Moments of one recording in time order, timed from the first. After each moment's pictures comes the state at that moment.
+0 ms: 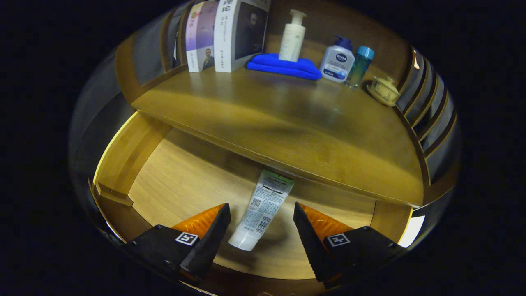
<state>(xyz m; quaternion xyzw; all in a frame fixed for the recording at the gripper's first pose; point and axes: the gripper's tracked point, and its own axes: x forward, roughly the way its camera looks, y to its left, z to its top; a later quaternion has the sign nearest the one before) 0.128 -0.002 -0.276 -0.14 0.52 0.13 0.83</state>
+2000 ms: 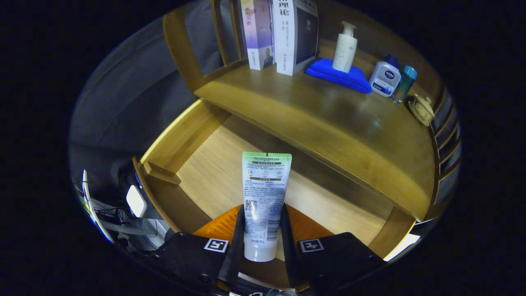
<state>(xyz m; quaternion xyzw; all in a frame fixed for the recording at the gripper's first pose) 0.073 0.053 -0.213 -0.14 0.53 0.29 0.79</state>
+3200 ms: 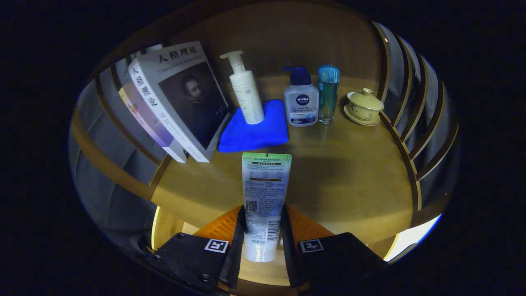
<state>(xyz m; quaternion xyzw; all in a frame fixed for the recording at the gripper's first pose) 0.242 0.005 -0.177 0.03 0.48 0.11 0.87</state>
